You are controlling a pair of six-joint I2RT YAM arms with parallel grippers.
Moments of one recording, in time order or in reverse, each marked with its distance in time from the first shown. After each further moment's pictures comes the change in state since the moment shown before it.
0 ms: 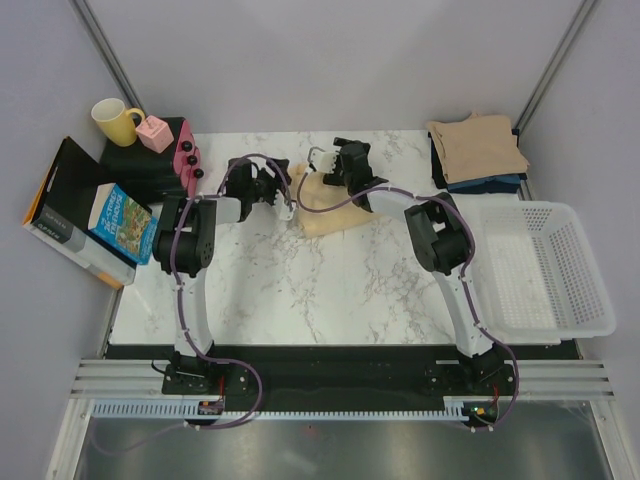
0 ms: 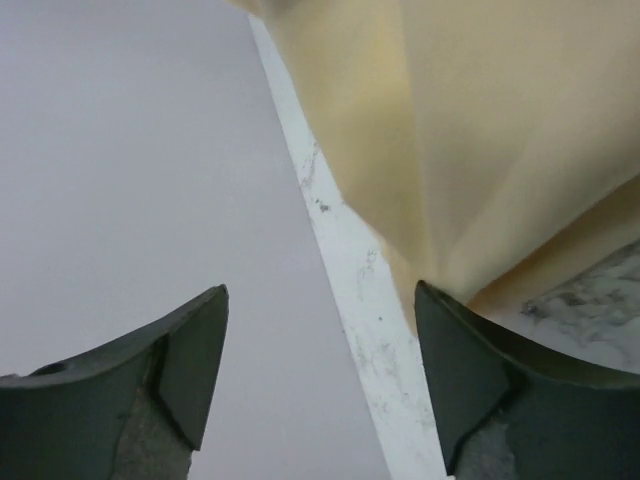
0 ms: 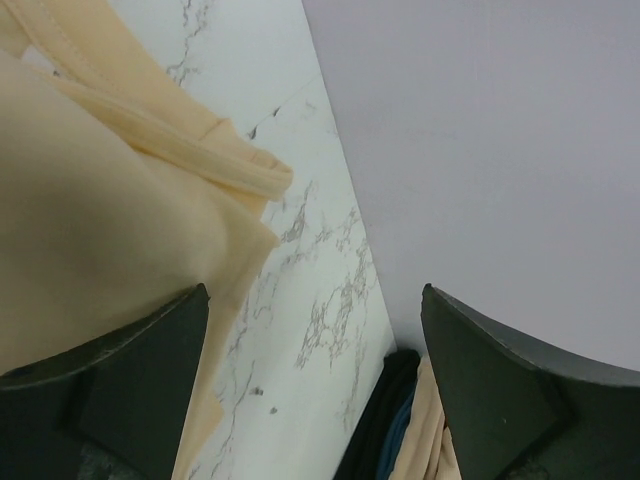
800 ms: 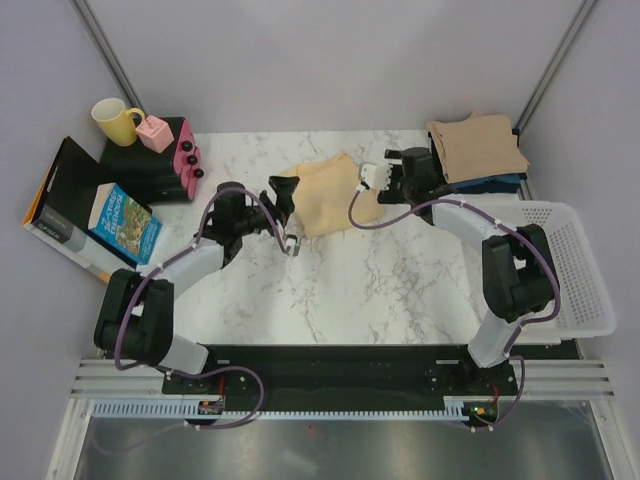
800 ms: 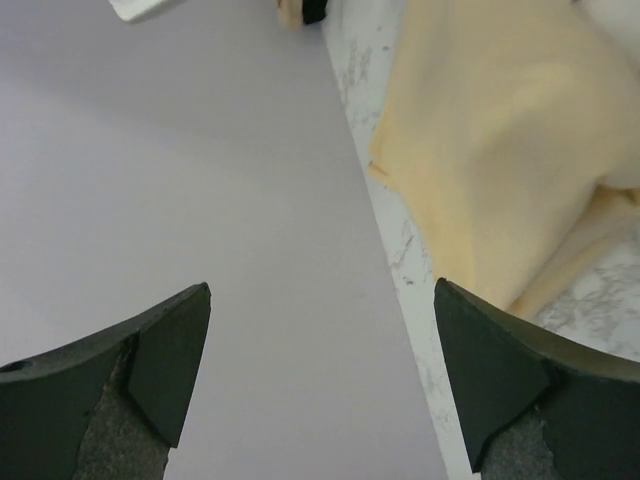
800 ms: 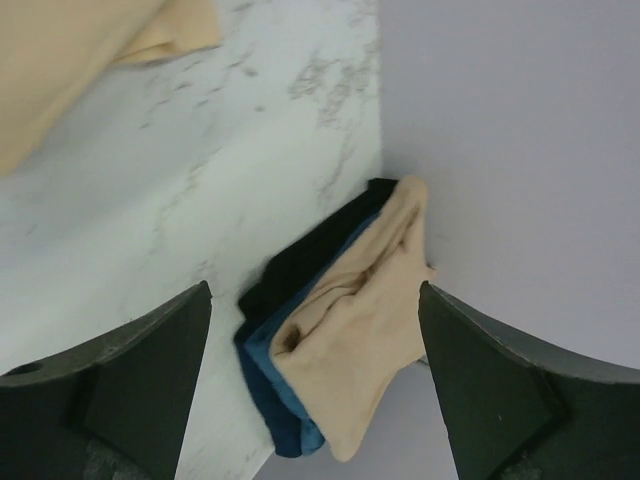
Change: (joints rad) left arm -0.128 -0.676 -0.492 0.005 -0.002 -0.119; right arm -0.158 -0.644 -0.568 -0.241 -0.138 -0.122
